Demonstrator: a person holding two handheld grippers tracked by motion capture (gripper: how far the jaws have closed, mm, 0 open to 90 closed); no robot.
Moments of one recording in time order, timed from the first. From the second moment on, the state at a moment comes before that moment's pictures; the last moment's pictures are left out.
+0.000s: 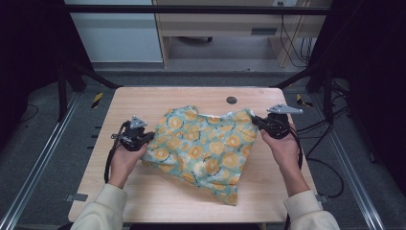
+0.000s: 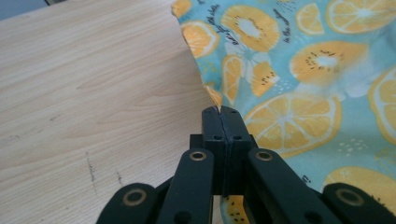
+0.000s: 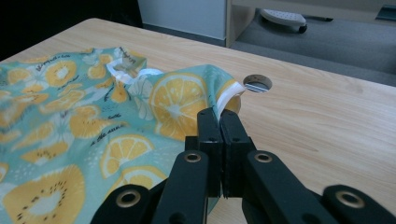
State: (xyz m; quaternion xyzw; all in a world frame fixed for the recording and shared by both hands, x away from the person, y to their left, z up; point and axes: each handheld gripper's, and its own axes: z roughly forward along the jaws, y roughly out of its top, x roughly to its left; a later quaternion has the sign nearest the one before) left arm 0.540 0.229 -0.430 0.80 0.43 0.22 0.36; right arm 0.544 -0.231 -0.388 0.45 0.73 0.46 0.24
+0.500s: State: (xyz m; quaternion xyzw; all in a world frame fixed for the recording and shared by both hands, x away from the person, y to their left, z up) left arm 0.527 0.232 -0.409 0.78 0.42 0.24 0.39; right arm 0.529 -0.240 -0.368 0.44 0.71 0.49 0.26
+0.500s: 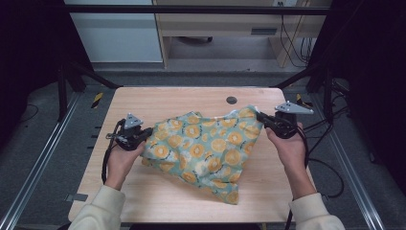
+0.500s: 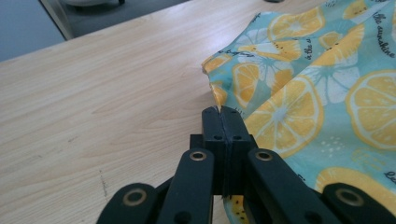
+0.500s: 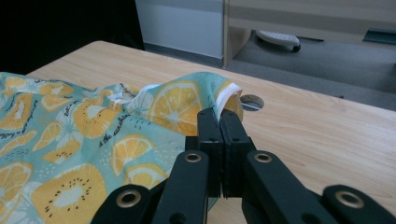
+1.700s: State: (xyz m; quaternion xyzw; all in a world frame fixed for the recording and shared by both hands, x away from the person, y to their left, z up) left arm 0.492 0.240 -0.375 0.76 0.38 0.28 0.45; right arm 0.480 -0.251 -0.347 0.41 0.68 0.54 0.27
